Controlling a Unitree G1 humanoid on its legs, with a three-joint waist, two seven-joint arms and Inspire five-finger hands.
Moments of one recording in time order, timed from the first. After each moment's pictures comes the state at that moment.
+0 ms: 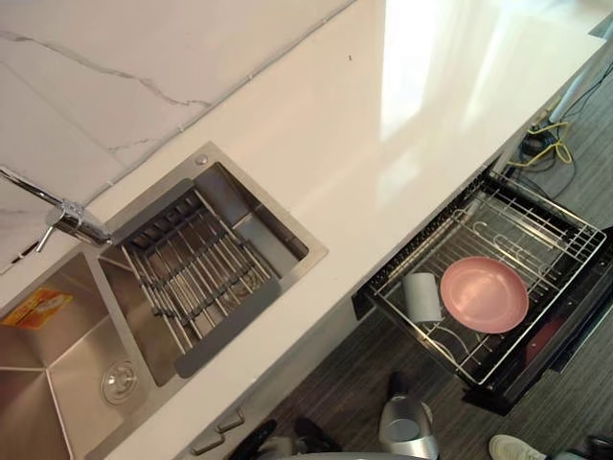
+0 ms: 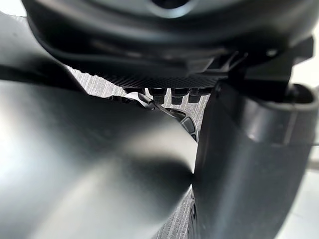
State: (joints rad) left arm 0.14 0.15 0.12 1.02 -0.94 0.58 0.05; right arm 0.20 0.05 -0.73 0.27 0.78 -0.45 -0.33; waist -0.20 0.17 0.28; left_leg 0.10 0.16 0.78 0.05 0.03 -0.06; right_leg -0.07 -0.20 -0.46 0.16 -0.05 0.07
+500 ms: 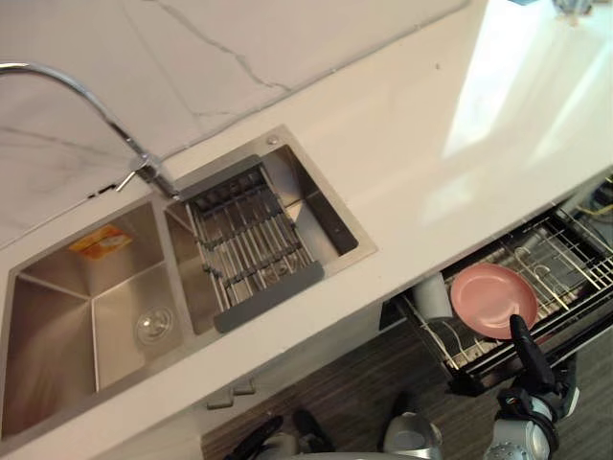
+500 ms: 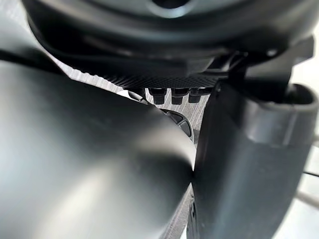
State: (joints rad) left arm 0.13 0.14 0.05 0.98 -0.84 0.50 0.05; right arm 0.13 -0.14 -0.43 0.47 0.83 -0.26 -0.14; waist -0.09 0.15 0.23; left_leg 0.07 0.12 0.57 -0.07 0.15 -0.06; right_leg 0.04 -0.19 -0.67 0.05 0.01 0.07
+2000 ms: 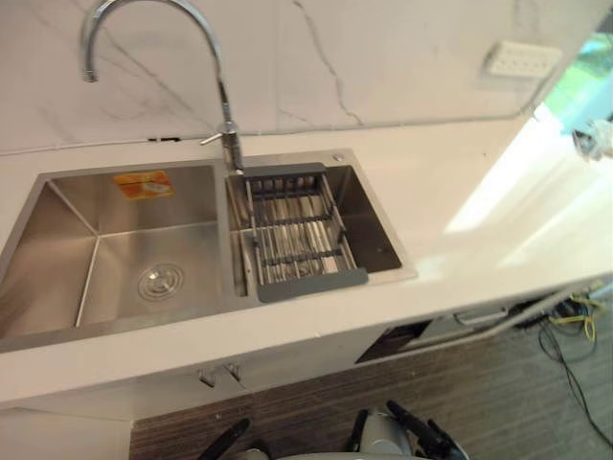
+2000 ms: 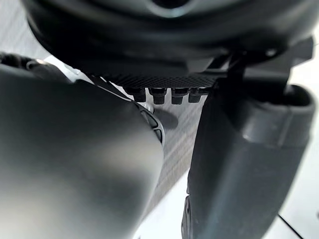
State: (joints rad) left arm 0.13 0.26 0.01 1.11 -0.86 0.29 -0.12; right arm 0.19 -0.03 -0.29 1.02 0.52 0.00 0.04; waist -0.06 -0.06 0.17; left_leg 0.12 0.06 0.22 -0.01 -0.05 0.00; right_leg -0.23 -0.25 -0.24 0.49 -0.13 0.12
